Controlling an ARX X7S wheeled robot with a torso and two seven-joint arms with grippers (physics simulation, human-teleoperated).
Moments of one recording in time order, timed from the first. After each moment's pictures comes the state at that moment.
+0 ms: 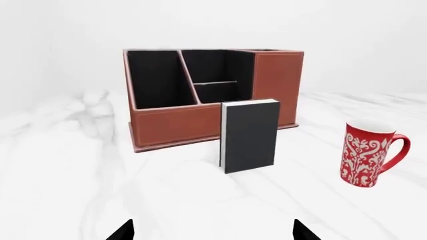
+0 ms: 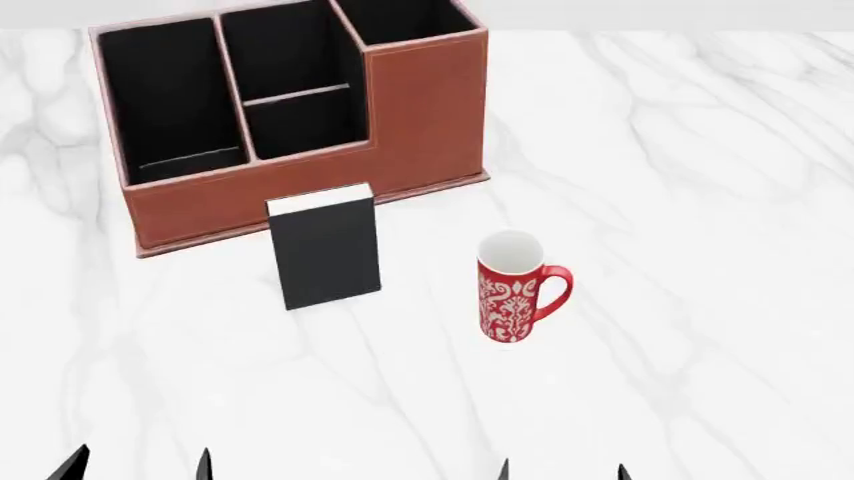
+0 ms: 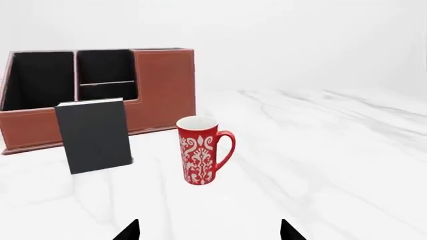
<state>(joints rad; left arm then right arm) 0.02 -0.05 0.06 0.08 -0.06 -0.04 -0.06 -0.02 0.05 -0.06 -0.07 0.06 0.03 0.07</state>
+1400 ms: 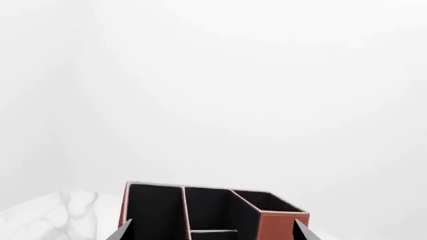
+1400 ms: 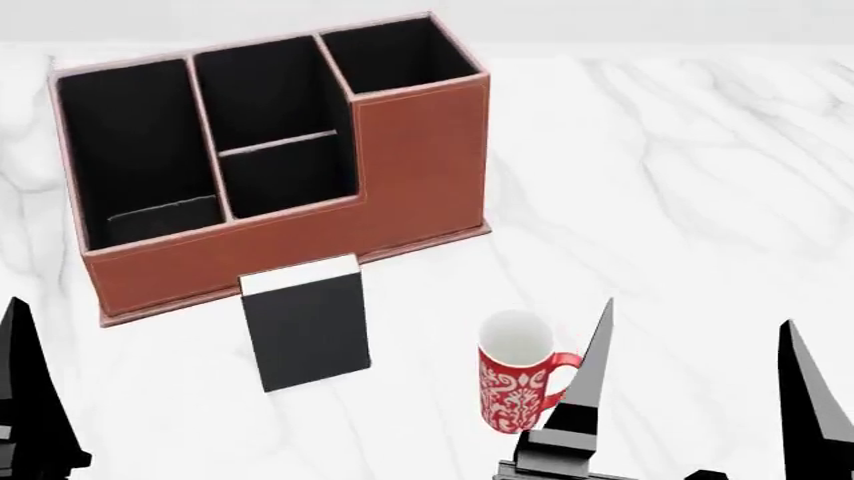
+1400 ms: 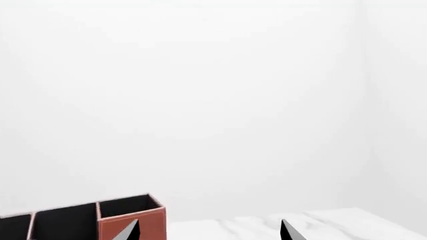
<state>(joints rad) 0.03 -0.18 -0.06 0.81 -0.38 -0.37 -0.22 0.00 0.19 -0.01 -0.87 0.19 0.45 0.28</state>
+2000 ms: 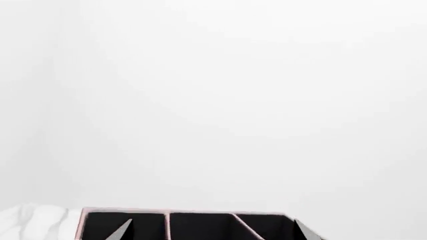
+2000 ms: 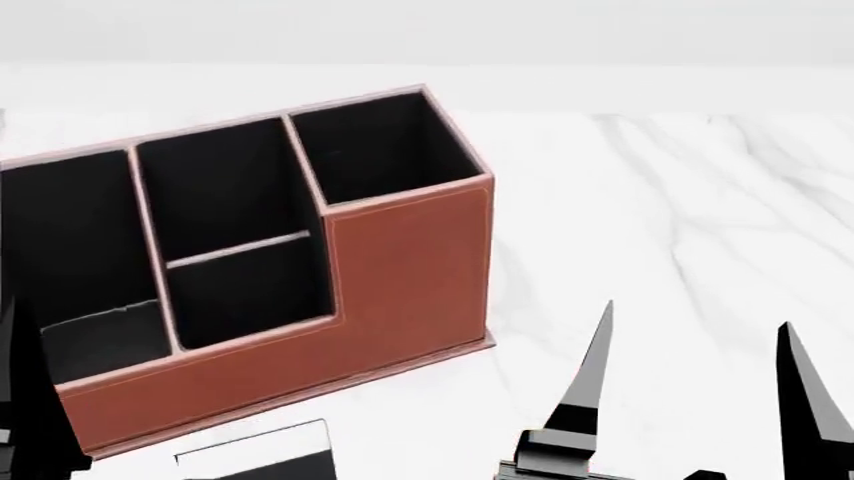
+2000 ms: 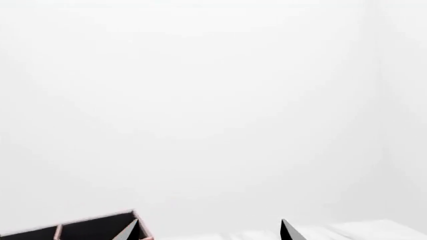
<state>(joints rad) 0.03 -0.20 -0.04 0.83 -0.40 -0.37 -0.25 0.01 0.23 -0.02 -0.86 0.22 0.44 0.32</state>
